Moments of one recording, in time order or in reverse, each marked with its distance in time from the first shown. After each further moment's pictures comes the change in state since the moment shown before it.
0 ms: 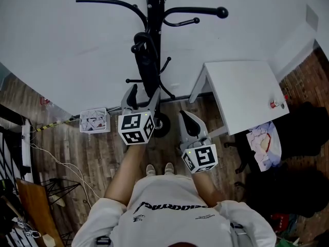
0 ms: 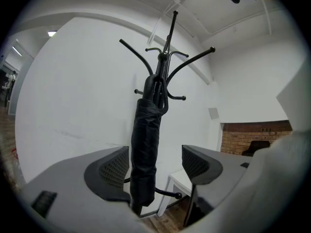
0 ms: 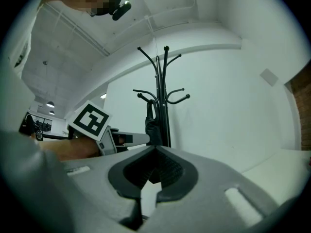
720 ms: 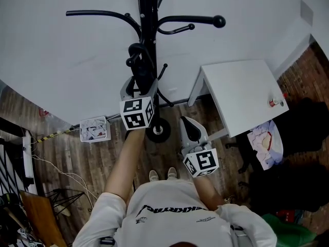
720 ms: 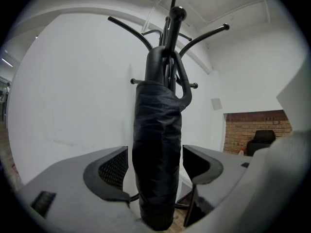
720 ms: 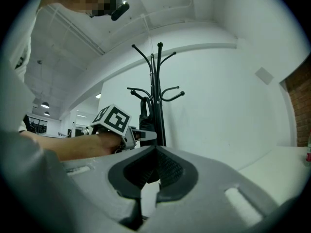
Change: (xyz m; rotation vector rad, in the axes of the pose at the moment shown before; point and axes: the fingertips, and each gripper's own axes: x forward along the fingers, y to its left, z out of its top) left arm 0.078 0.024 0.009 0.083 0.073 0.006; right arm 0.011 -0.017 -0.009 0.027 0.006 -0.050
